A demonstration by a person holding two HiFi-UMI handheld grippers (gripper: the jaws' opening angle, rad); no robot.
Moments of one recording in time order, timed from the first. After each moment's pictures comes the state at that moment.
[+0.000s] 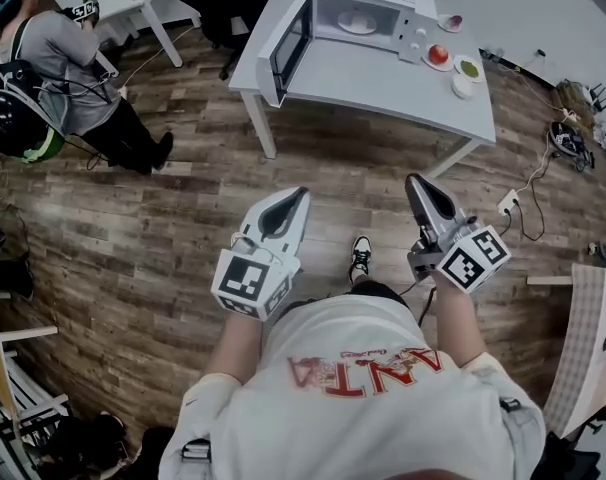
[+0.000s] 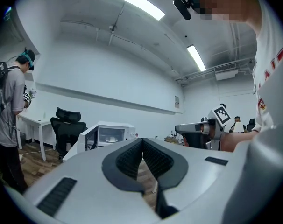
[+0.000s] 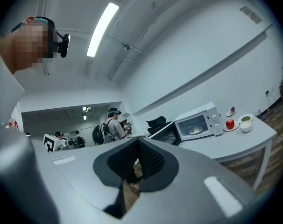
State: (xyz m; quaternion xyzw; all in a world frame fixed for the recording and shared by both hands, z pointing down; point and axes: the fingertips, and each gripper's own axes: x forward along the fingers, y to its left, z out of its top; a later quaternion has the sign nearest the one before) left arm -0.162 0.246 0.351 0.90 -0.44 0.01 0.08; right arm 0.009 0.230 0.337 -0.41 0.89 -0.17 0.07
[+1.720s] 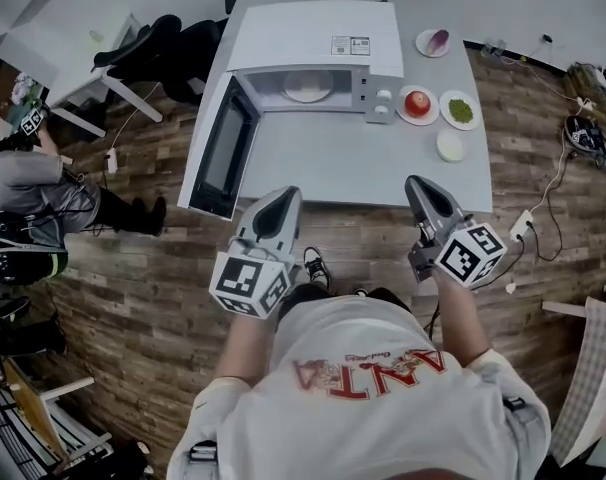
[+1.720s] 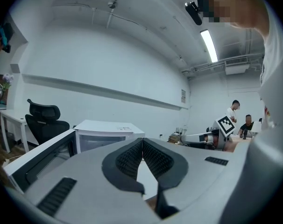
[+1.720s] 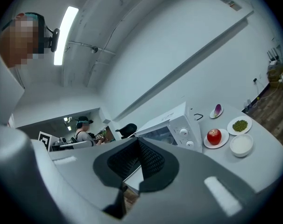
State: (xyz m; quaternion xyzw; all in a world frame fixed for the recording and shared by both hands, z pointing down) left arm 0.003 -0.099 0.357 0.90 -0.43 0.04 0.10; right arm 0.198 -0.099 0.390 -0.46 0.85 -0.25 0.10
